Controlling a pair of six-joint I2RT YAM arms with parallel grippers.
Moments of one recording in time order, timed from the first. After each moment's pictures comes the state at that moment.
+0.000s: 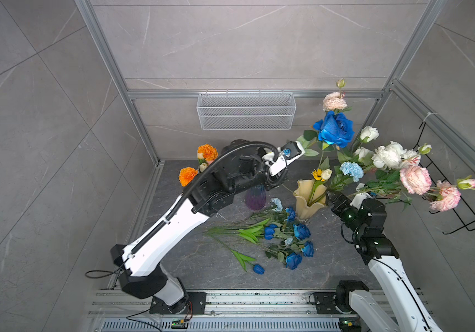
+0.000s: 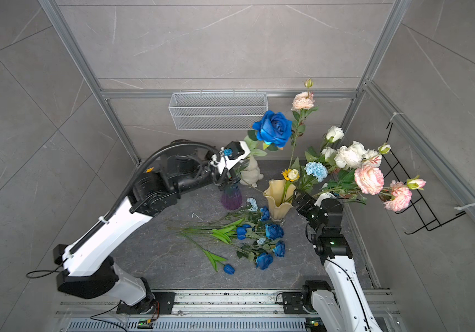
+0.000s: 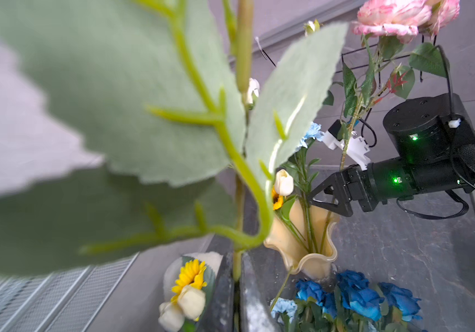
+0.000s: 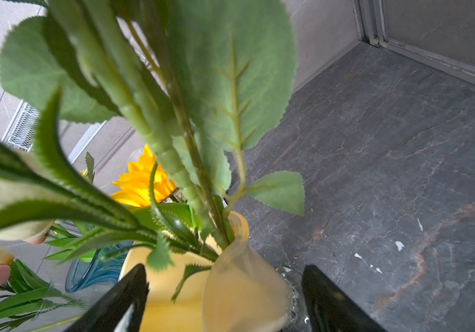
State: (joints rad) left arm -0.99 1.46 1.94 -0.61 -0.01 0.49; right arm -0.03 0.80 0.63 -0.14 -0.15 0.65
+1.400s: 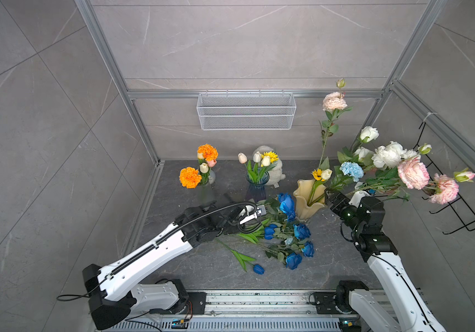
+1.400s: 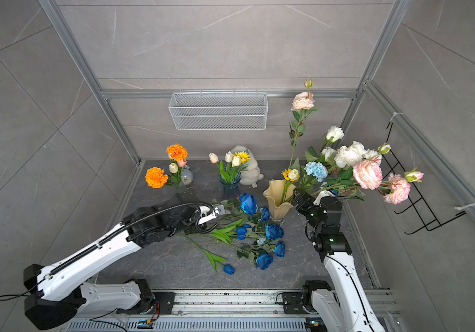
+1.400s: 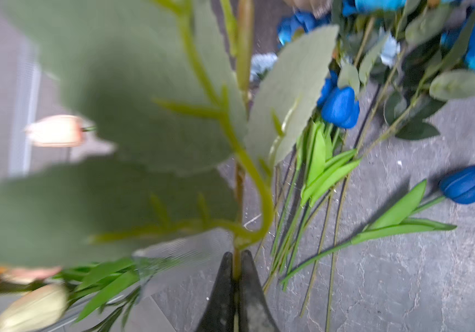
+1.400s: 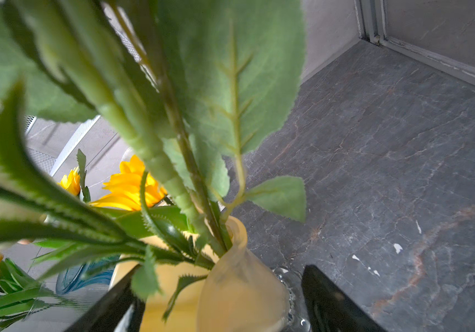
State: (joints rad) left arm -0.98 1.23 1.23 -0.88 -0.34 0.63; right arm -0.03 0.83 0.65 -0.14 -0.15 0.63
